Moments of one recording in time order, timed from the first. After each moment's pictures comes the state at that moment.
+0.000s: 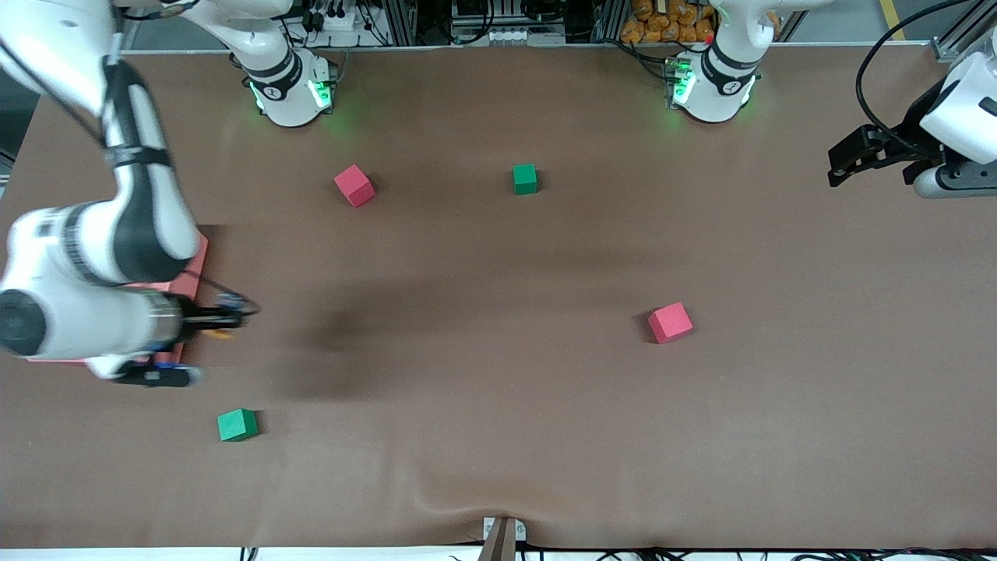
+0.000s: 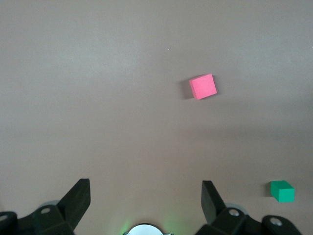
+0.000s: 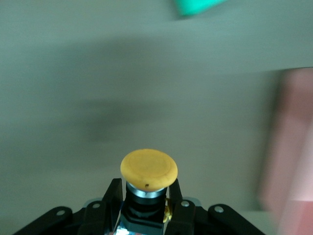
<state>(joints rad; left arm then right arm) 0.01 -0.01 -0.14 -1.49 0.02 1.43 -0.14 0.07 0.54 0.08 -1.38 0.10 1.68 0.19</state>
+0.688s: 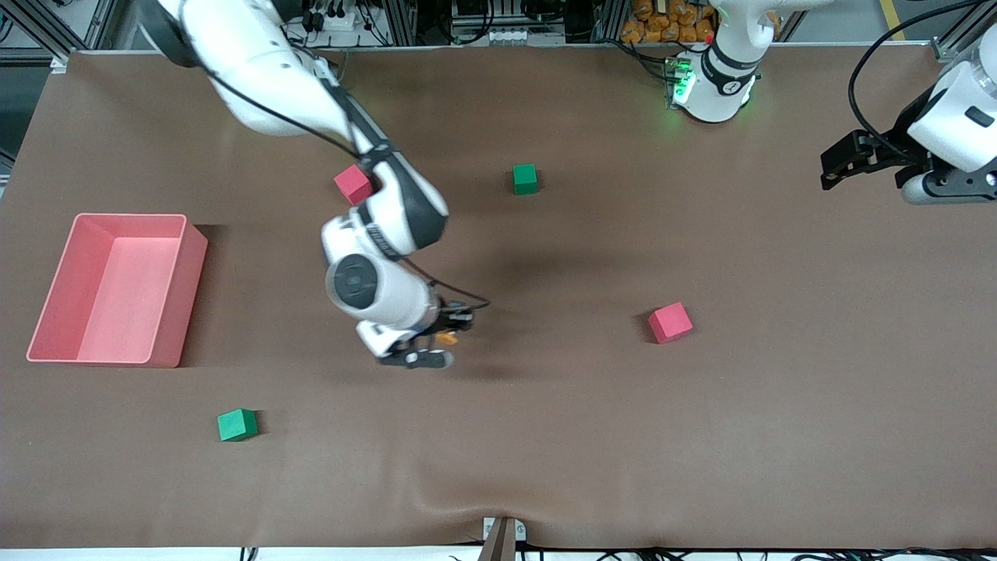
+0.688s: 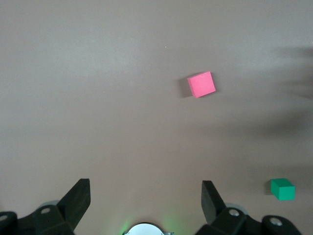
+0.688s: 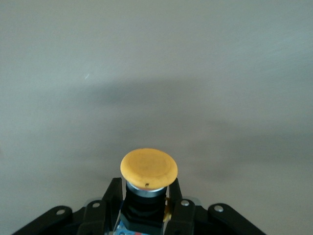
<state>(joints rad) 0.00 0.01 -0.15 -1.50 0.02 1.43 -0.14 0.52 0.80 0.08 -1.32 0.23 2.17 0.51</state>
